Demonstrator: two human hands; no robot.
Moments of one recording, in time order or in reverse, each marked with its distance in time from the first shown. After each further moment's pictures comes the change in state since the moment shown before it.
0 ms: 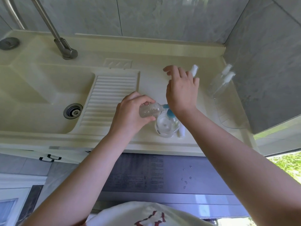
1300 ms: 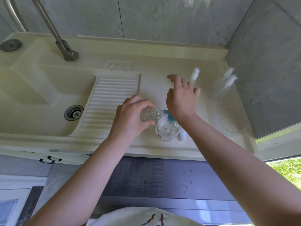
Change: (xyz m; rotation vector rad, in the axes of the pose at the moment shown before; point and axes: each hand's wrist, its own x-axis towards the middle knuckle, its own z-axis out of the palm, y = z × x) left_hand 0.001 -0.003 -0.001 0.061 -0.014 0.047; right_hand -0.003 0.008 0.010 0.056 -0.161 0.091
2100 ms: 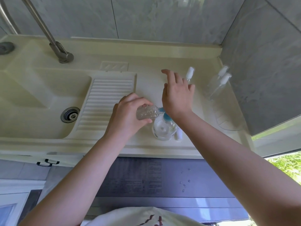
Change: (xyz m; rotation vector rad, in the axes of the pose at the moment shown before) left_hand 0.007 0.001 0.000 -0.024 -0.024 0.020; right_hand 0.004 -0.001 -0.002 -0.029 0.024 -0.022
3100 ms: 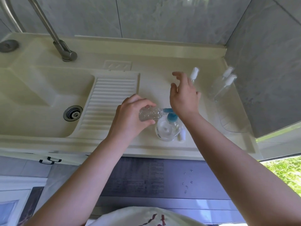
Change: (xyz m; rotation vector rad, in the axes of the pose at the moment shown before) left_hand -0.003 0.000 -0.002 -0.031 0.011 -0.020; right_hand 0.003 0.004 -0.003 0.272 -0.074 0.166
